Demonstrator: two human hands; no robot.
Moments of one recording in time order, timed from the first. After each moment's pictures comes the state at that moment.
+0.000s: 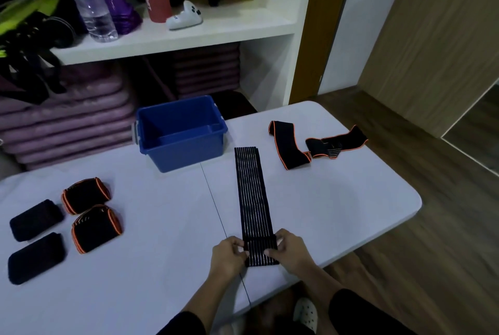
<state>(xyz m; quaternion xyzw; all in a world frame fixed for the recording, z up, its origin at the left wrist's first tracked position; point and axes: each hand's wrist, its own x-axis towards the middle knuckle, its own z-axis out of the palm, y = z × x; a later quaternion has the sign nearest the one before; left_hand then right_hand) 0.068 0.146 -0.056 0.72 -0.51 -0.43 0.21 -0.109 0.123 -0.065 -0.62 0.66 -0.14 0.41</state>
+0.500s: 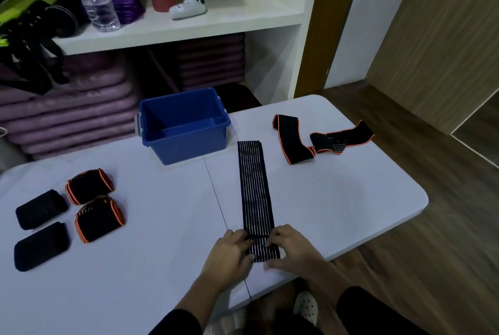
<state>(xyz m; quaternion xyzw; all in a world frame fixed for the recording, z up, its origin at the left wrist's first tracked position) 0.079 0.157 -0.071 0.56 -0.81 -0.16 0.11 -0.126 0.124 -0.069 -0.82 0.49 -0.07 0.29</state>
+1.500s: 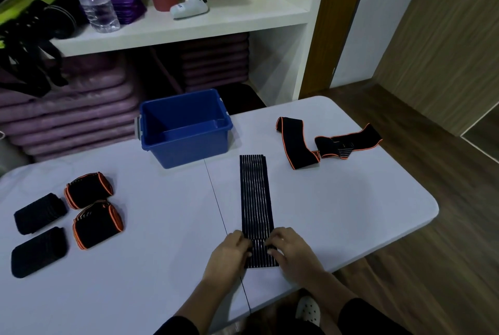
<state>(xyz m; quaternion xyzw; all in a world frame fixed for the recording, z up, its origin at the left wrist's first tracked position) 0.074 0.143 -0.076 0.60 -0.77 -0.16 0.16 -0.120 0.114 -0.087 -0.83 0.48 -0.20 0.20</state>
